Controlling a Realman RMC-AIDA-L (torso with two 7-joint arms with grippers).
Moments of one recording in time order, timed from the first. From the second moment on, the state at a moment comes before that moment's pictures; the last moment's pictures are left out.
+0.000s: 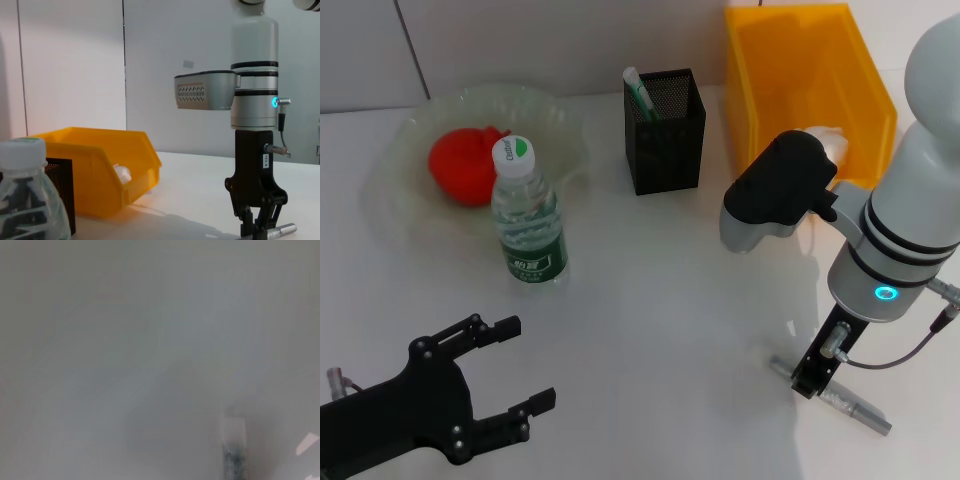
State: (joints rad) left arm -0.16 -2.06 1.19 0.61 1.45 1.57 -0.84; right arm 0.64 2.09 -1.67 -1.25 -2.68 -1.66 2.79
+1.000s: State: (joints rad) left arm -0.17 -2.06 1.19 0.62 1.45 1.59 -0.84; right arm 0.65 2.08 -1.48 -1.29 -2.57 -1.65 2.72
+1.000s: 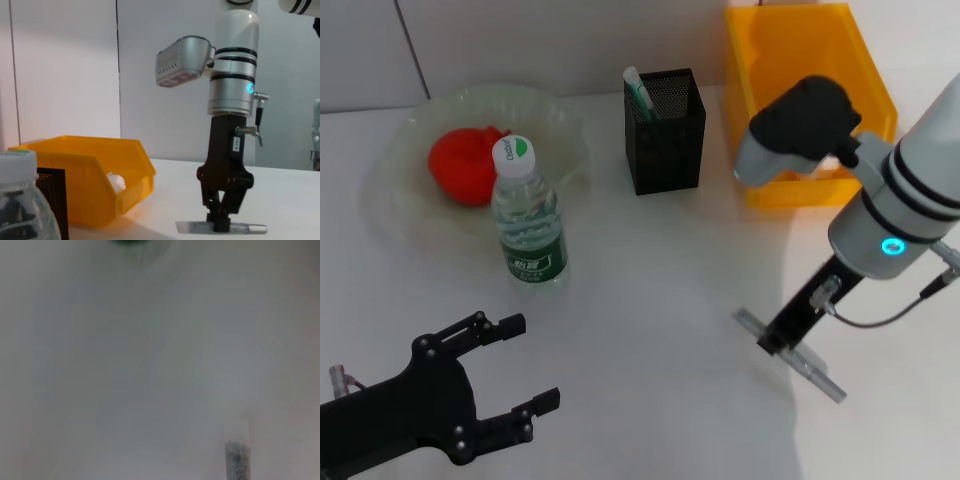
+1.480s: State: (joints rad) left arm -0.17 -2.06 1.19 0.62 1.45 1.62 -0.84; right arm 0.70 2.08 -1.21 -1.51 -2.49 -1.45 2.56
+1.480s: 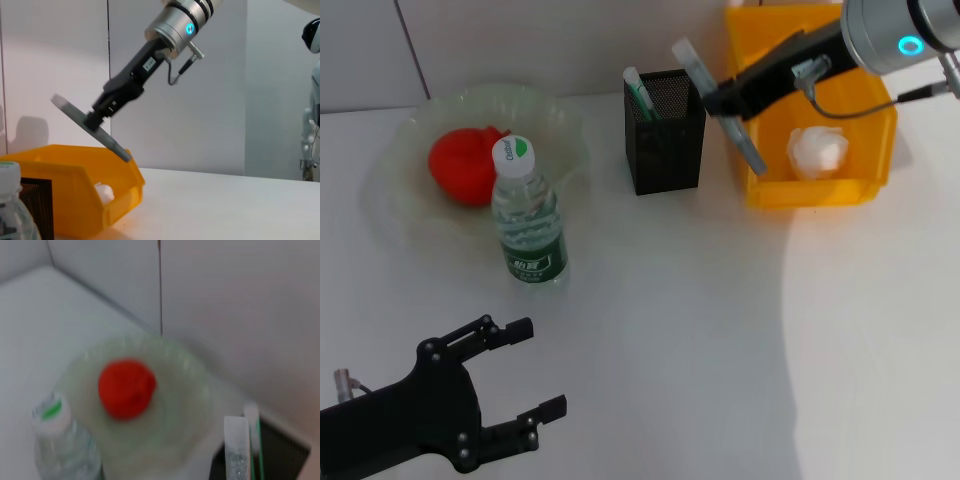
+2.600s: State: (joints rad) left arm -0.18 -2.06 1.19 0.58 1.45 1.64 -0.86; right arm 0.59 2.09 -1.39 -1.02 -1.65 -0.63 1.63
